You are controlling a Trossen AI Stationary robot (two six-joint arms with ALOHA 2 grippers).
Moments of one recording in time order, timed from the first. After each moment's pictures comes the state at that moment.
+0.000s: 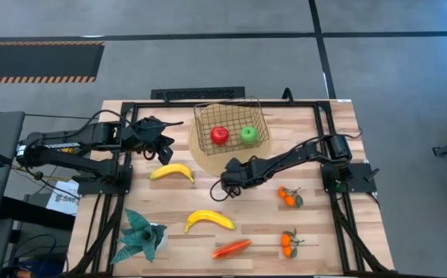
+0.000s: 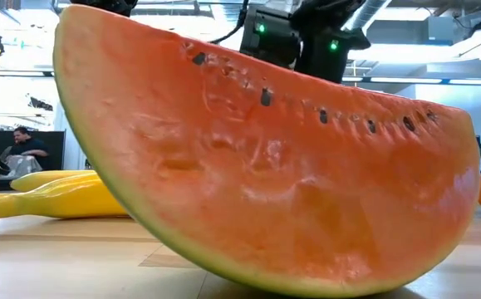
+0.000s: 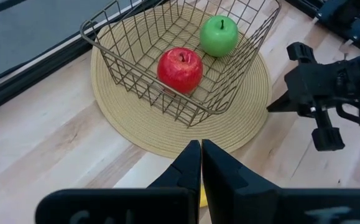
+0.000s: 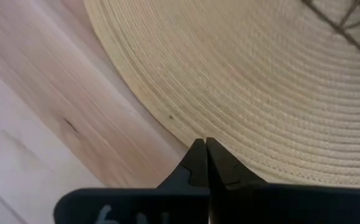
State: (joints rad) left arm 0.08 0.94 0.99 -0.84 -0.31 -0.57; right arm 0.13 2.01 1.33 -0.67 0.35 0.84
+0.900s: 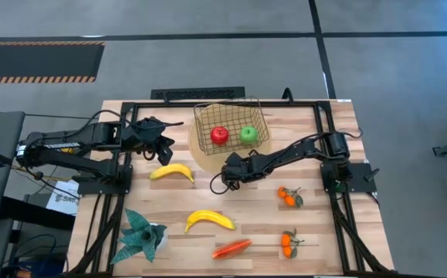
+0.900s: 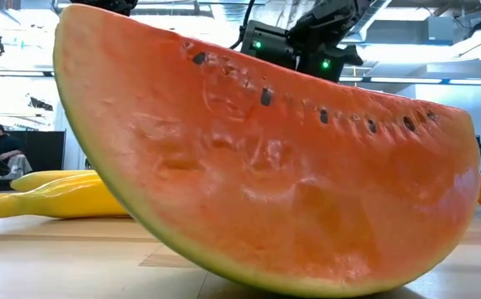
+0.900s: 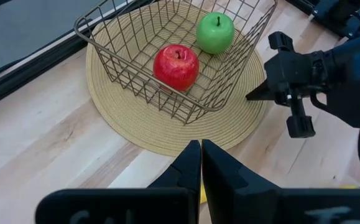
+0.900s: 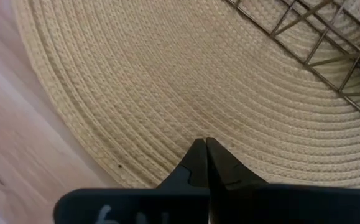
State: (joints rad) left arm 0.08 0.94 0.99 -0.84 -0.29 -0.57; right arm 0.07 2.02 1.28 -0.56 0.43 0.75
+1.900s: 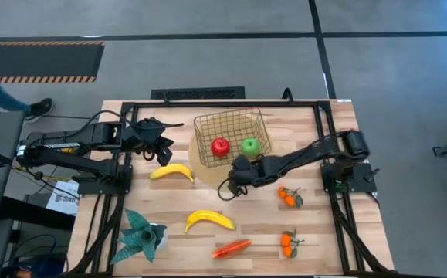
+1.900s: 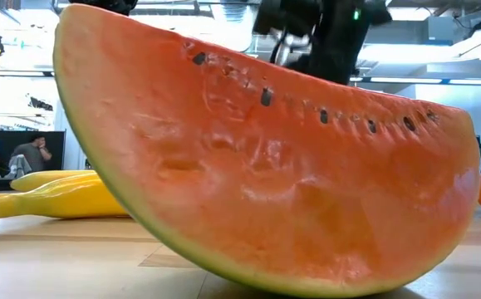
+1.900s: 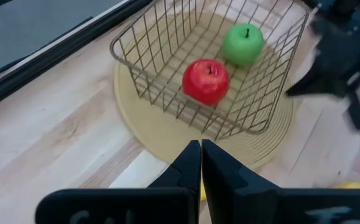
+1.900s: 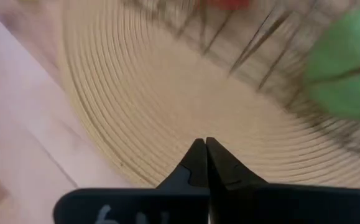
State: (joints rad) left arm 0.08 0.94 0.99 -0.86 -0.29 -0.56; right arm 0.16 1.87 1.27 -0.67 0.37 0.88
